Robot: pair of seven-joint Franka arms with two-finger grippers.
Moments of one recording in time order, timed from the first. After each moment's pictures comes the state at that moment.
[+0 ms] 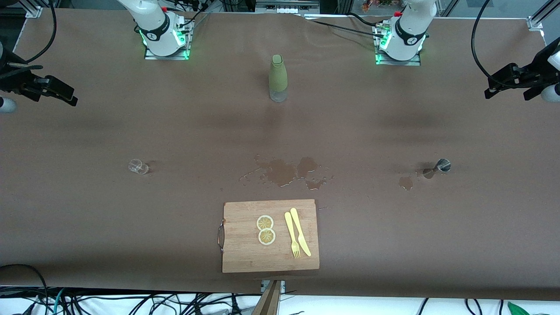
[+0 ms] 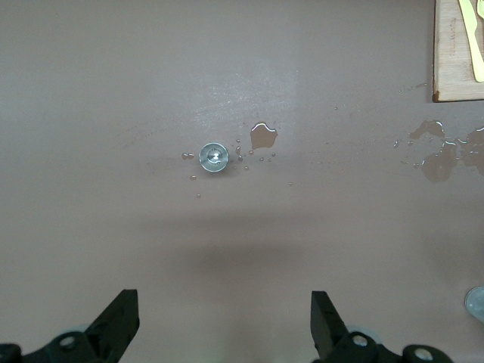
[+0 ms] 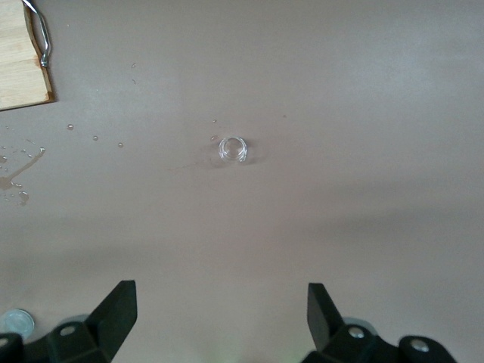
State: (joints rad) left arm 0.51 -0.08 -0.45 -1.64 -0.06 1.53 0.06; right arm -0.04 -0.03 0.03 -1.65 -0.01 1.57 0.10
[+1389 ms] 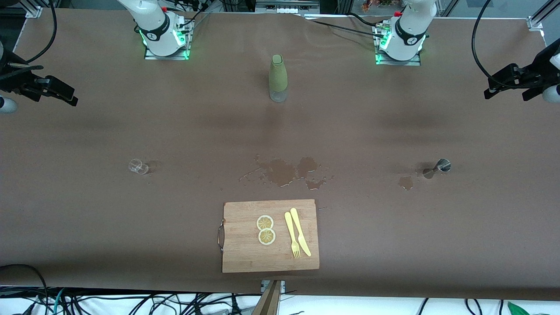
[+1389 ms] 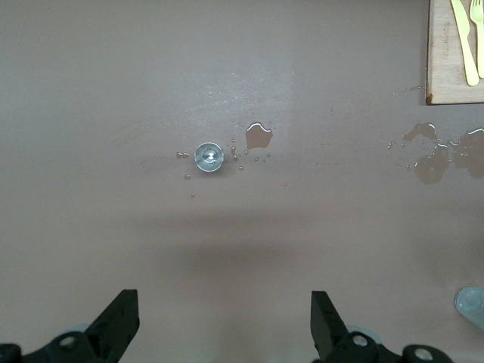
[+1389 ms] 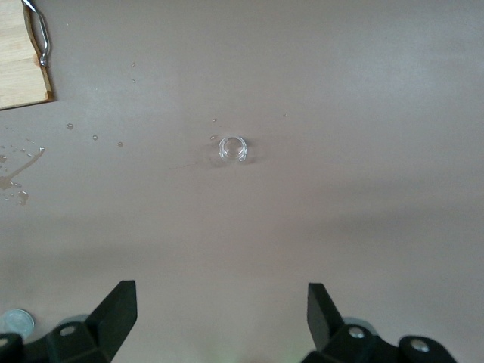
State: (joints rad) left arm 0.52 -0.08 -0.44 -1.64 -0.08 1.53 0.06; right arm -0.04 -0.03 0.03 -1.65 -0.01 1.57 0.10
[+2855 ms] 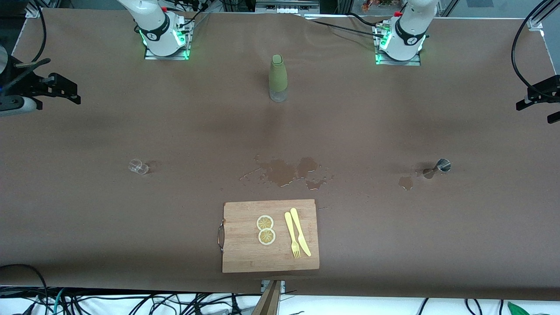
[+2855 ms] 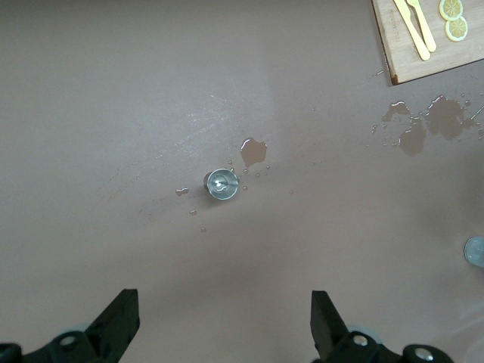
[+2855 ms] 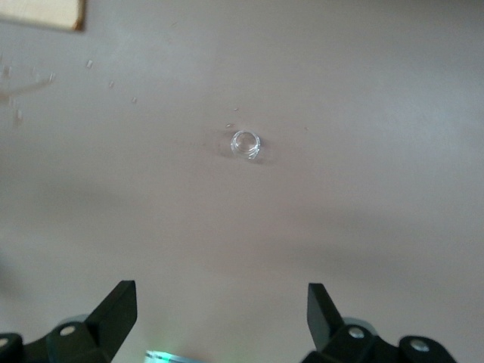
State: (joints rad) left arm 0.73 0.03 -0.43 -1.64 -0.21 1.60 0.55; right arm -0.05 0.00 0.02 -1.65 -0.01 1.57 -0.31
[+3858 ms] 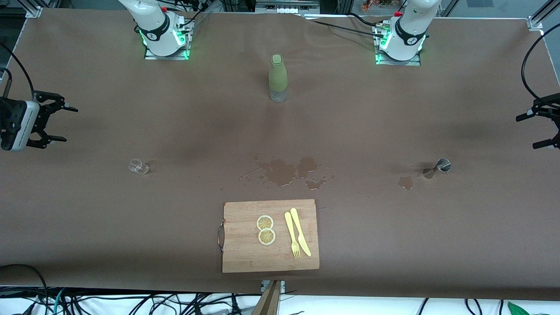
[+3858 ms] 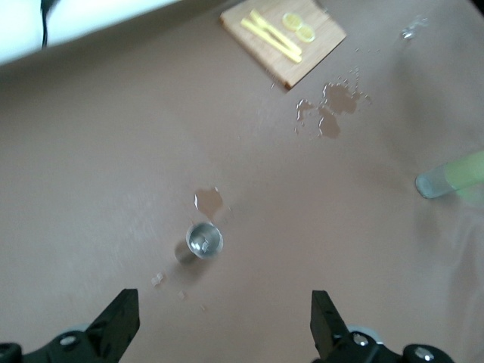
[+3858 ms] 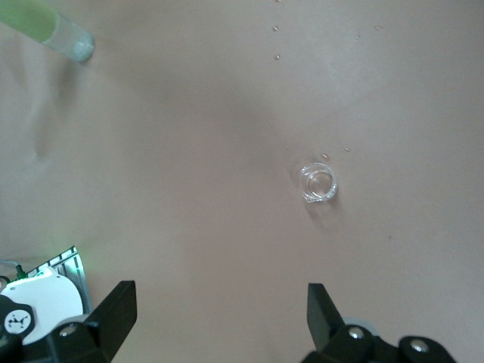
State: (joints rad) left arm 0.89 0.26 -0.43 -1.66 -0.49 1.66 1.33; right arm -0.21 0.26 -0.09 -1.66 0.31 1.55 -1.46
